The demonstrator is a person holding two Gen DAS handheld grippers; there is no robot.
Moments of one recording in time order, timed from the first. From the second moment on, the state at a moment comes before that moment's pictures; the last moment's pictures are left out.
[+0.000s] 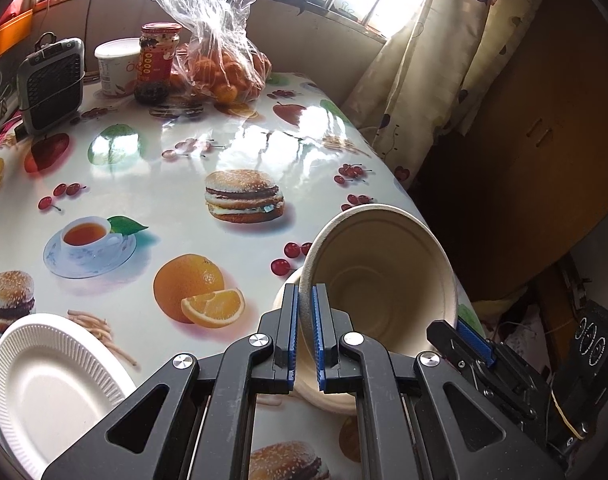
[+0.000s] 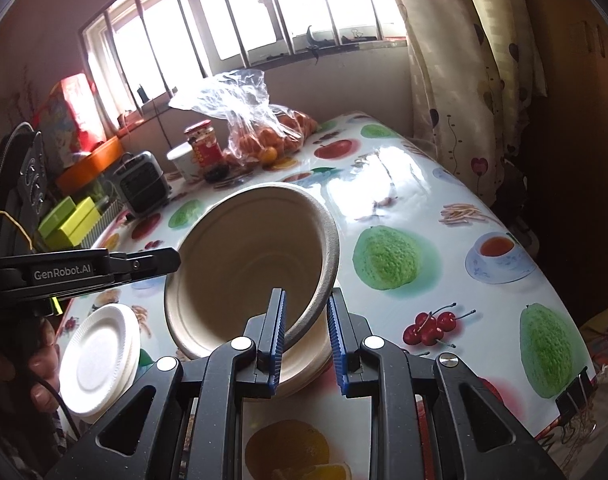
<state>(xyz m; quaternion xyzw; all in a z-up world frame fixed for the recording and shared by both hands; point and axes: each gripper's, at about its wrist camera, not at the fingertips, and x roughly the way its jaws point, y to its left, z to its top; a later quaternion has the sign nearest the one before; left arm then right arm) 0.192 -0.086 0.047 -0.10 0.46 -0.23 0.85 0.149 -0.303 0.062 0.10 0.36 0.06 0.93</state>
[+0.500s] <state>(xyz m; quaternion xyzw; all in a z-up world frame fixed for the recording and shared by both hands) 0.186 -0.080 0.033 -0.10 0.48 -0.23 0.84 0.146 -0.298 0.053 0.10 0.37 0.06 0.92</state>
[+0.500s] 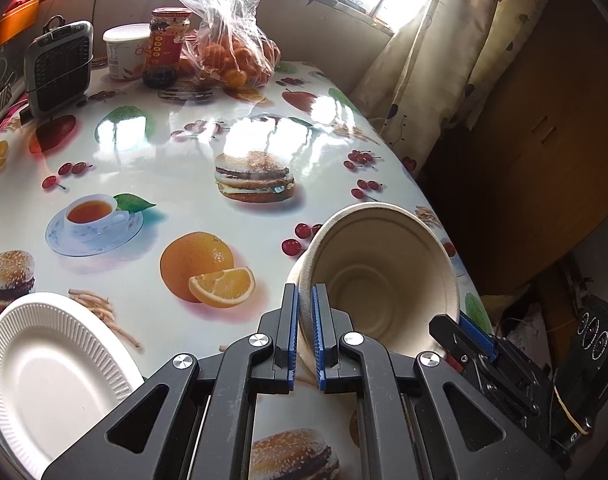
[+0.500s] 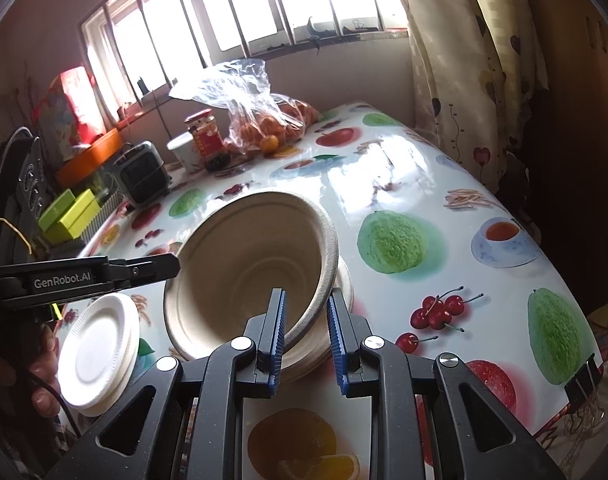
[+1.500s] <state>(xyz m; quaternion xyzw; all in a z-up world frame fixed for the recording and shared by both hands) 0.186 -0.082 0.022 -0.10 0.49 -0.22 0.84 0.148 -0.296 0.042 0.10 0.39 0.05 0.92</state>
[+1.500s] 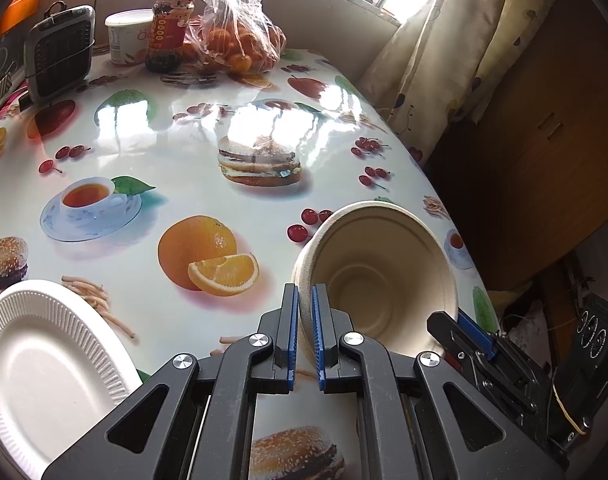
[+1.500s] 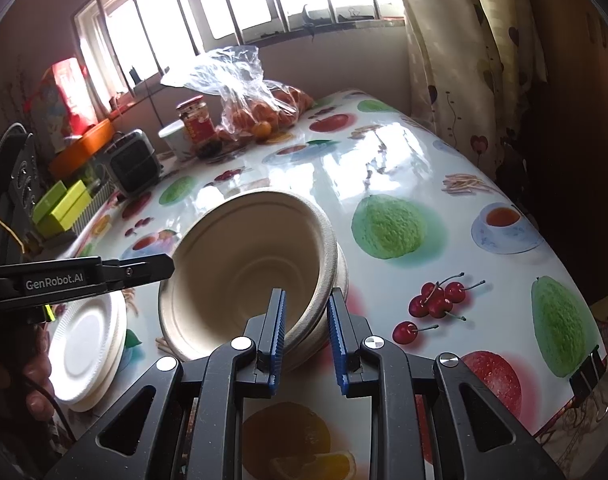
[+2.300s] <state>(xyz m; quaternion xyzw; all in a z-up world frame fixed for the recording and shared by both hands) 0.187 -0.083 0.019 -0.10 0.50 -0.22 0.83 0.151 -0.299 0.035 0.10 0.39 0.05 0.91</state>
